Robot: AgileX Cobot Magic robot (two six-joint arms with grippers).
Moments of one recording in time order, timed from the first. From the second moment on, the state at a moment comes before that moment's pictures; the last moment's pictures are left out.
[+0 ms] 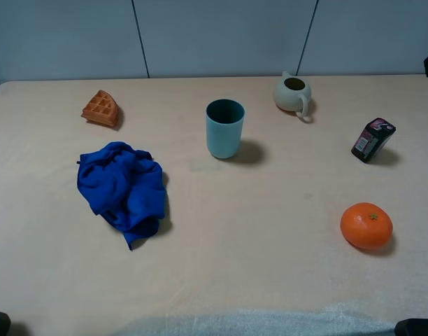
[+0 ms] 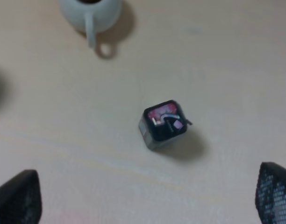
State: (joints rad) left arm -0.05 -0.01 -0.49 0.08 1.06 0.01; right arm -0.01 1.09 -0.95 0.13 0.85 -0.34
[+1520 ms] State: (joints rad) left arm -0.05 -0.01 -0.49 0.08 1.06 0.01; right arm -0.04 1.69 -1.00 0.15 0.61 -0.67
